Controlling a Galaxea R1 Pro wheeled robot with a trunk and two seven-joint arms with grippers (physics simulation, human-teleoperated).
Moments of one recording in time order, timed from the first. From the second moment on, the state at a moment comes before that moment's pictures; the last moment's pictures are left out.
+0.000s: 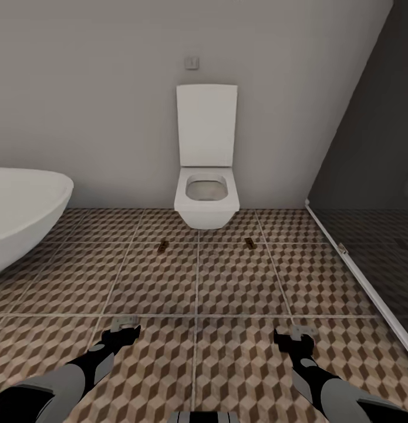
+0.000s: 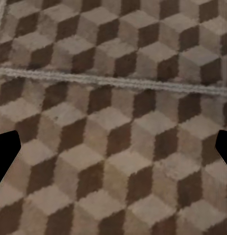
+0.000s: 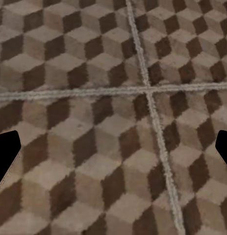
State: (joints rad) left arm -0.78 0.09 -0.18 -0.02 0.27 -0.21 -0.04; right arm -0.72 -0.06 -0.15 -0.02 0.14 -0.38 -0.17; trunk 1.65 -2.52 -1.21
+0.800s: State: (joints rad) left arm -0.78 0.09 -0.18 -0.02 0.27 -0.21 -0.04; right arm -0.72 -0.06 -0.15 -0.01 0.14 -0.38 -0.17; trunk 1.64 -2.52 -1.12
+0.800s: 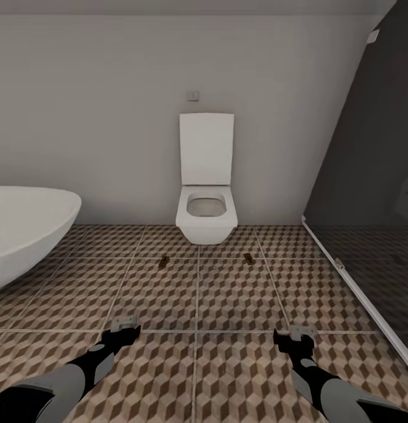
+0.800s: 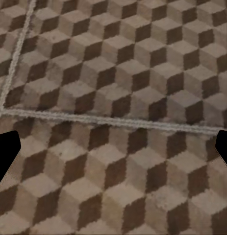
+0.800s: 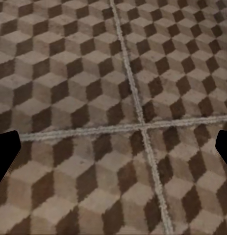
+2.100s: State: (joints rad) left arm -0.78 0.08 -0.18 -0.02 0.27 -0.22 -0.04; right arm -0.72 -0.06 -0.15 -0.01 0.13 -0.38 -0.17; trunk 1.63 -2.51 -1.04
